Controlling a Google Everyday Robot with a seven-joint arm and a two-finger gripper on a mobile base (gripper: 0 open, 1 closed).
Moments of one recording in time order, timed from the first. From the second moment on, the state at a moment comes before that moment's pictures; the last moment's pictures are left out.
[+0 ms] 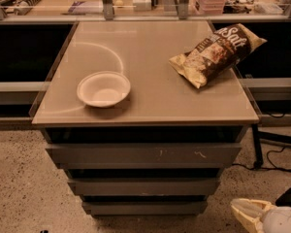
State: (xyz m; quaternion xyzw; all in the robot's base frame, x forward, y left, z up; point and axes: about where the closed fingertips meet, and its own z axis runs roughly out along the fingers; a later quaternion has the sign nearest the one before) arm 0.322 -0.237 0.666 -0.26 0.86 0.16 0.41
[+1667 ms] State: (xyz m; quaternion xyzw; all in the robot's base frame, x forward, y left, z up) arm 0.386 -0.239 0.568 -0.17 0.85 0.22 0.45
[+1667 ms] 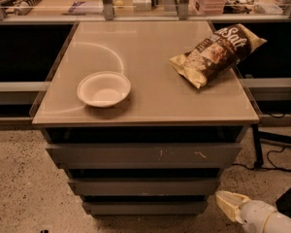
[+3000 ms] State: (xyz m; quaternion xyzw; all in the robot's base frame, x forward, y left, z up) arm 0.477 -0.220 0.496 -0.15 0.83 0.24 0.49
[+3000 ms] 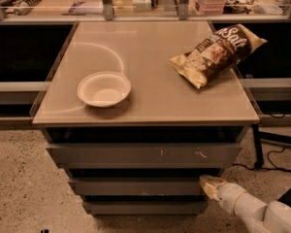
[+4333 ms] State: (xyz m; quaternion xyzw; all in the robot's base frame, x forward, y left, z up) arm 0.543 -0.203 0.446 -0.15 0.85 0.21 0.47
